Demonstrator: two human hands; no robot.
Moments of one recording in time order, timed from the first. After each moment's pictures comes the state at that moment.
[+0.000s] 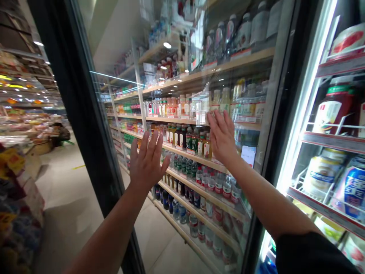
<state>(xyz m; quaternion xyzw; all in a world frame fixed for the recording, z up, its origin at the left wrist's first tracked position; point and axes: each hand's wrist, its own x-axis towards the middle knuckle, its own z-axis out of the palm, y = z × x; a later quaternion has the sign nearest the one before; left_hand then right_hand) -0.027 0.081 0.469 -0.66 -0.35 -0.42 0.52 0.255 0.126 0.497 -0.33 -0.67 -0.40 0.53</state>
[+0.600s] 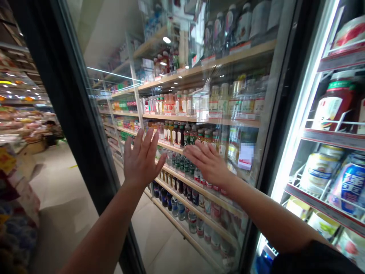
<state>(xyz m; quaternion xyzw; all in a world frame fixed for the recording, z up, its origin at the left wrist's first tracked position) -0.032 0.086 0.472 -0.67 -0.33 -0.43 0.51 0.254 0.119 0.444 -0.26 -0.77 -0.44 0.38</state>
